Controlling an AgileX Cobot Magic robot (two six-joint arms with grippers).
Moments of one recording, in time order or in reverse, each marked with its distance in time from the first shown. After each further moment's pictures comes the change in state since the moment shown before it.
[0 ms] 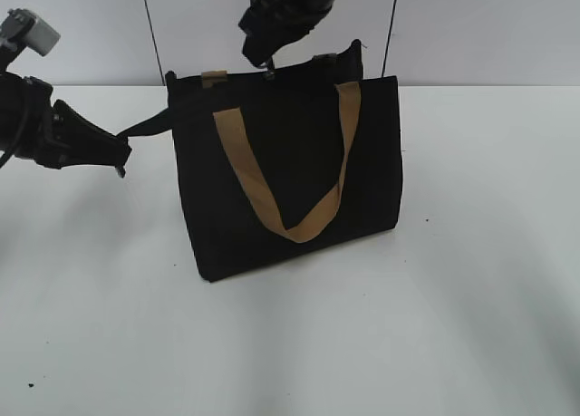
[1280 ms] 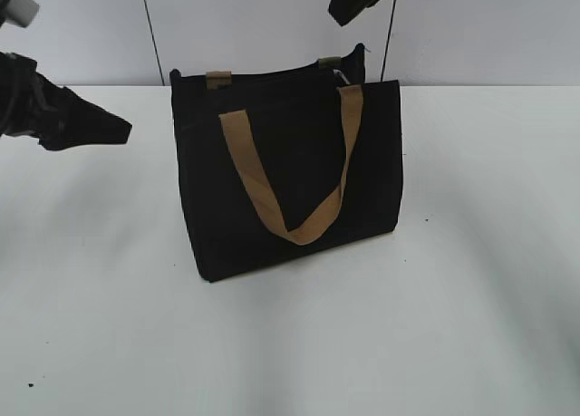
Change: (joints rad) left arm 0.009 -0.031 0.005 -0.087 -0.039 -0.036; right arm -0.168 -0.096 -0.005 -0.048 0.133 0.038
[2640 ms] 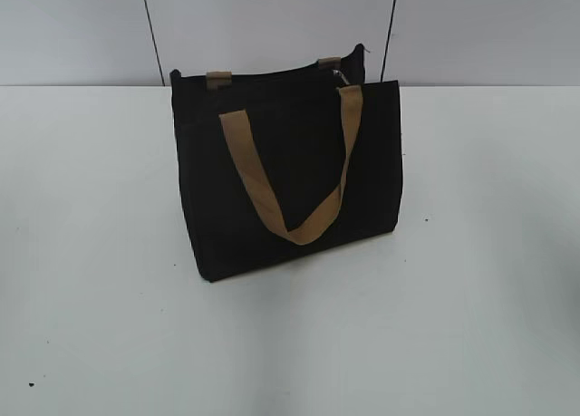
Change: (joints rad) left arm 0.008 -0.776 0.130 1.236 0.103 -1.581; right arm -0.270 -0.879 0.860 -0.254 -0.083 0.420
